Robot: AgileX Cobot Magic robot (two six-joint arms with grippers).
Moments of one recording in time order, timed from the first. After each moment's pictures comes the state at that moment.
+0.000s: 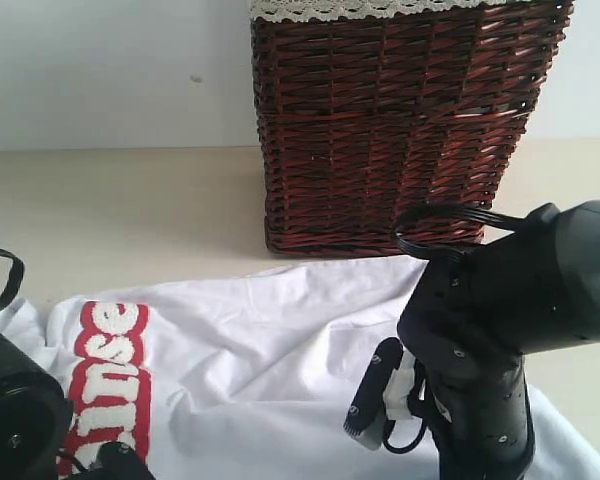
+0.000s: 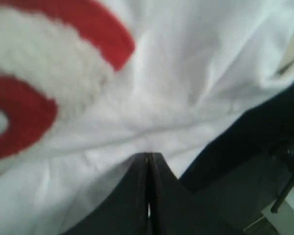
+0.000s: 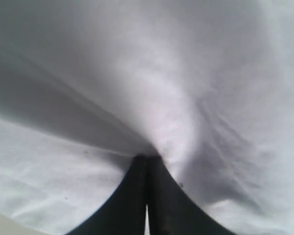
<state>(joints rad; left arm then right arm) -0.92 1.64 -0.57 -0.29 0.88 0.15 0.80 1.81 -0.78 -0.24 0.89 -0.02</state>
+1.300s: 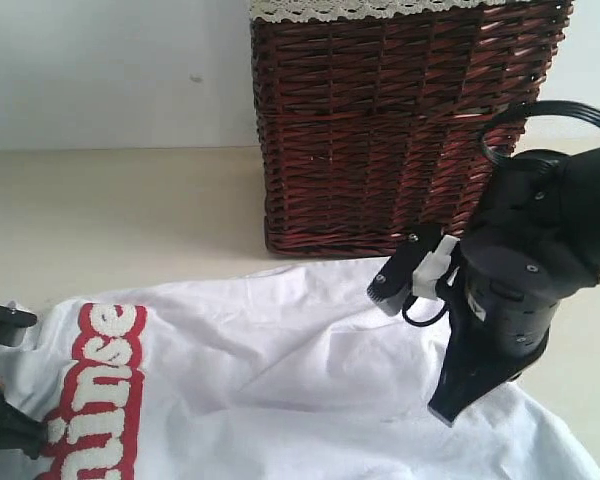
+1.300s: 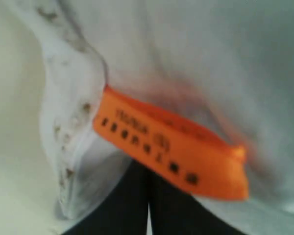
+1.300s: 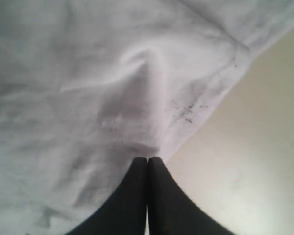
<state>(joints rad) -0.32 1.77 -0.68 0.23 0.83 -0.35 0.67 1.66 -0.83 -0.44 0.81 0.19</state>
